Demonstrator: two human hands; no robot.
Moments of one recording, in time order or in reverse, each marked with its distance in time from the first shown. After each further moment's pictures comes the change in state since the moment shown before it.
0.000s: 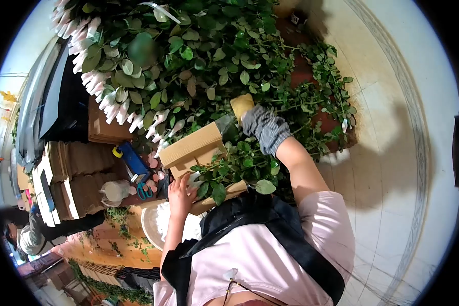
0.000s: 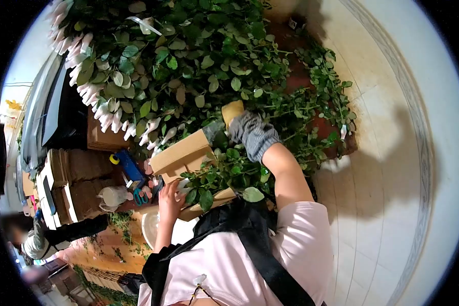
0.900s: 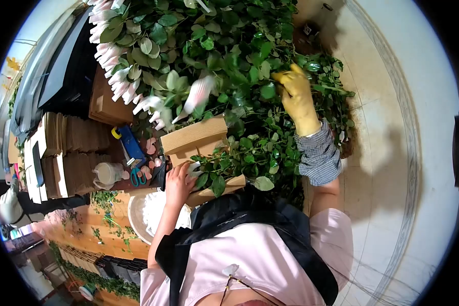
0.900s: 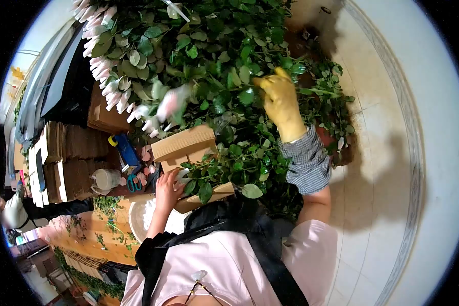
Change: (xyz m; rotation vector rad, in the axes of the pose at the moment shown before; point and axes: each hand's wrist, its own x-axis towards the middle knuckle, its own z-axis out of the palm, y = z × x) left_hand -0.003 -0.002 0.001 -0.025 0.012 -0.018; right_hand -0.147 0.068 -0.148 0.476 0.972 -0.259
